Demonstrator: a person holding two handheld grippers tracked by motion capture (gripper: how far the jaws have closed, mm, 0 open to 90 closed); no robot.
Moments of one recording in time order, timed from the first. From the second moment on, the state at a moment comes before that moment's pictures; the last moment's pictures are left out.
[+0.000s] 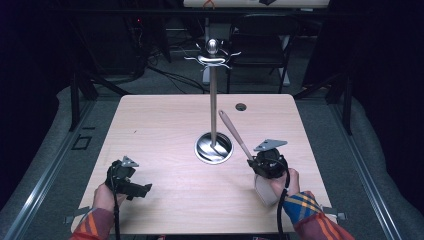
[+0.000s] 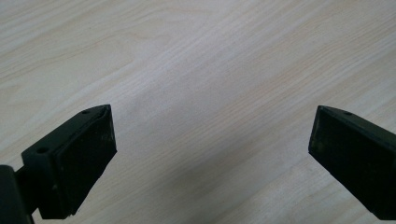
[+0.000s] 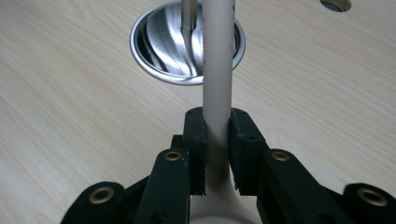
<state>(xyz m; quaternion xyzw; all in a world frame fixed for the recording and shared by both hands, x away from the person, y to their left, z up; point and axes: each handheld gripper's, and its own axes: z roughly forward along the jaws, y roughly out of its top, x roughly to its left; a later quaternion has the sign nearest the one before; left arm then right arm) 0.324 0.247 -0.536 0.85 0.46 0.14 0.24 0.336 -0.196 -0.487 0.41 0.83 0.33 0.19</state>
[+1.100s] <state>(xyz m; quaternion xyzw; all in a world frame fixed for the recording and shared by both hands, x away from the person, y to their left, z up) 0.326 0.245 -0.537 0.85 0.45 0.14 0.24 0.334 -0.203 -0.457 0.41 0.78 0.39 0.24</state>
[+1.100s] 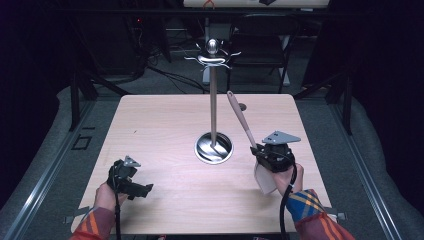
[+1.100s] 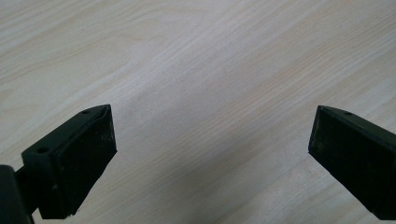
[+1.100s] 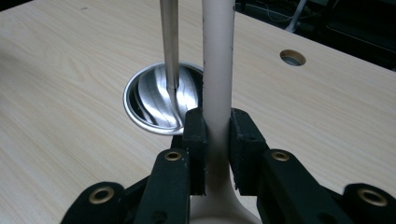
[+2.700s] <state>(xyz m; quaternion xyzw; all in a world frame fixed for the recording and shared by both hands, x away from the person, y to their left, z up) 0.327 0.244 -0.539 0.85 0.45 0.13 0.23 0.322 -0.202 -0.412 0.38 0.74 0.48 0.29</state>
